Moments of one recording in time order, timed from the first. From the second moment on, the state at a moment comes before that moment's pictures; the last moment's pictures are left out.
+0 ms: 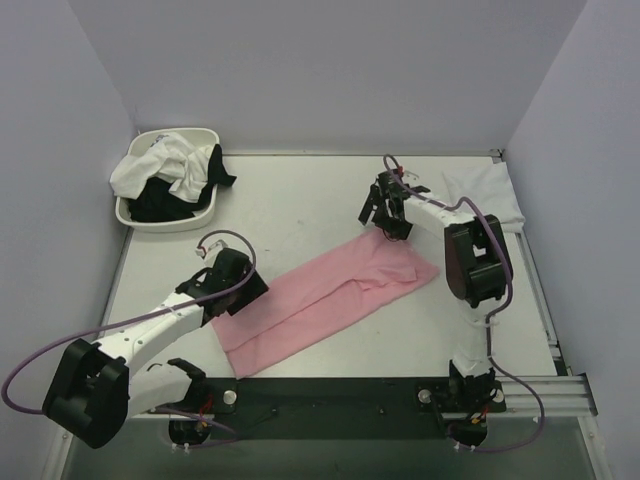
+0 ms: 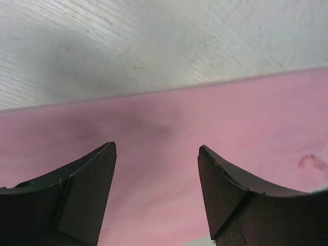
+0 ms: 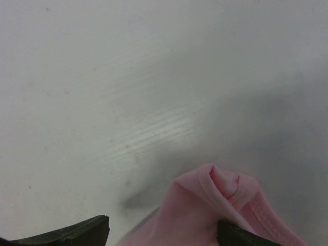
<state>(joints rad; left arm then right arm) -0.46 1.14 0.56 -0.37 -0.18 -1.03 0.33 1.99 1.34 -0.42 0.19 0.70</state>
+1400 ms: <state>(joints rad) -0.79 1.26 0.69 -0.45 -0.33 -0.97 0.40 1.41 1.37 -0.42 0.04 0.43</state>
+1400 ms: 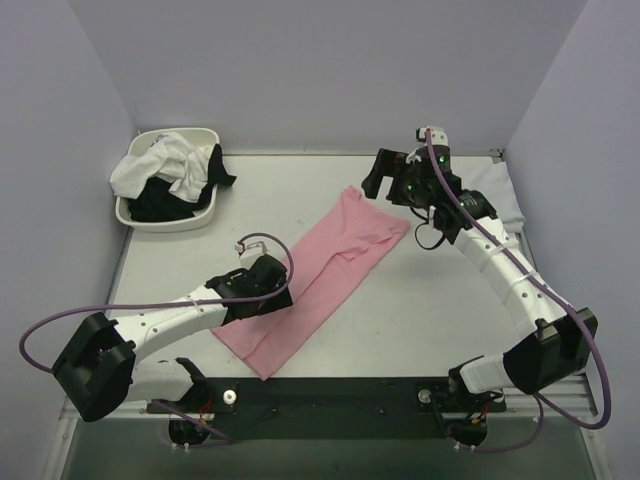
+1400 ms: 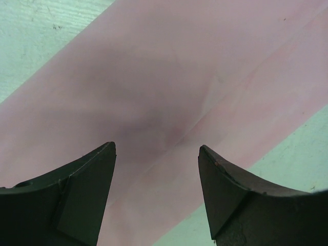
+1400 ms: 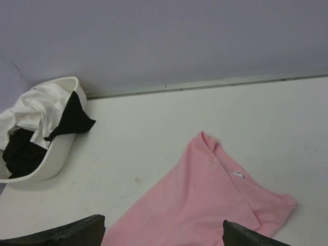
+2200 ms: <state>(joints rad) -1.09 1.48 0.71 -0.16 -0.25 -1.08 0.41 1.30 1.19 -0.49 0.04 0.44</state>
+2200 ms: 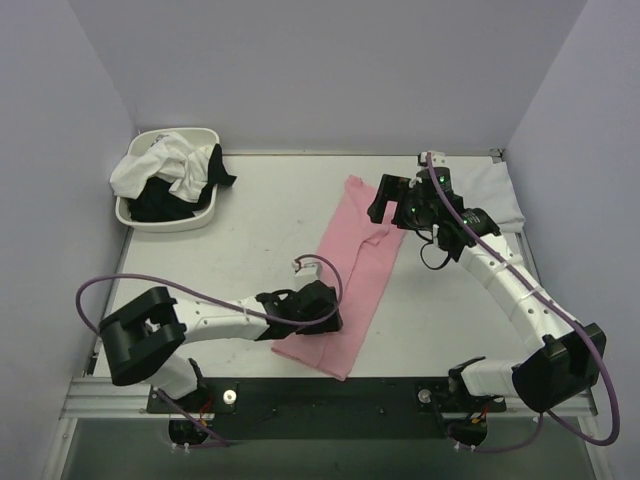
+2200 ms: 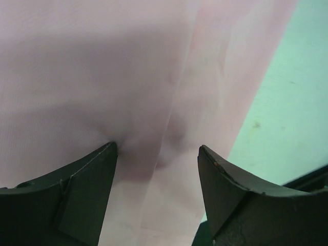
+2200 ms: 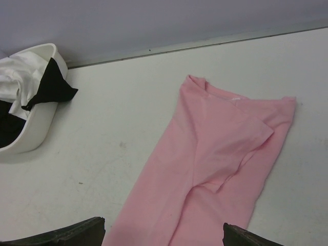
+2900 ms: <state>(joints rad) -1.23 1.61 1.06 -0.23 -0.19 -0.98 0.32 1.49 1.13 -0.45 -0.01 0.49</state>
